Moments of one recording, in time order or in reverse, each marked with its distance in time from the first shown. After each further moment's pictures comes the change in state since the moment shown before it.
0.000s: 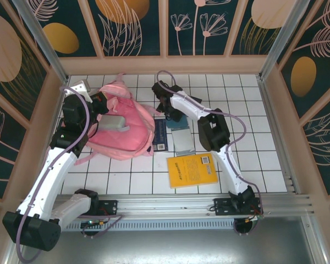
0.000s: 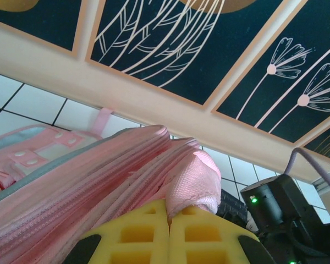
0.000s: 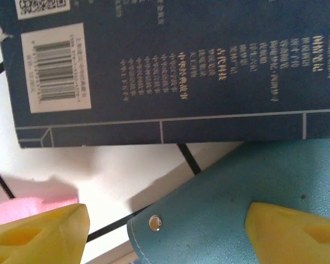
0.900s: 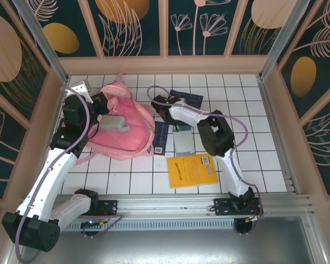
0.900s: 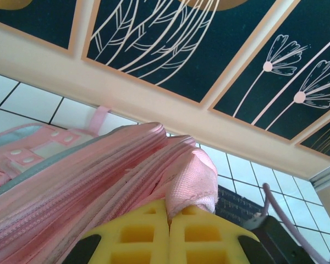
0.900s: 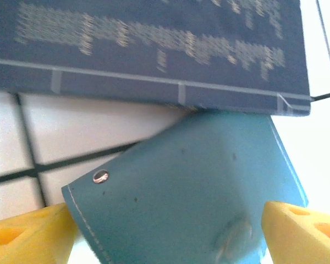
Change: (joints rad) left arm -0.012 -0.006 0.000 -0.006 0.000 0.000; right arm 0.051 -0.174 -0.395 0.084 0.397 -0.358
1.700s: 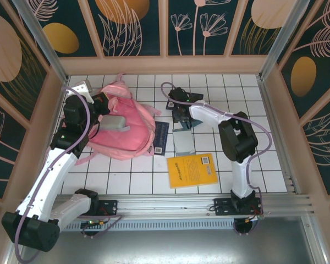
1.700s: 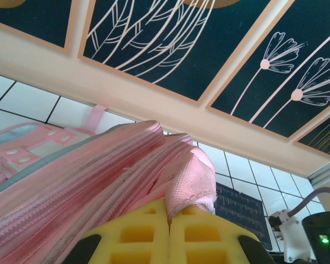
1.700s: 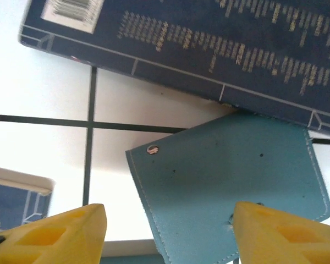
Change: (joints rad) left arm -0.011 0.000 0.000 0.000 0.000 0.000; right arm -0.104 -0.246 -0.272 0.289 -0.352 -0.358
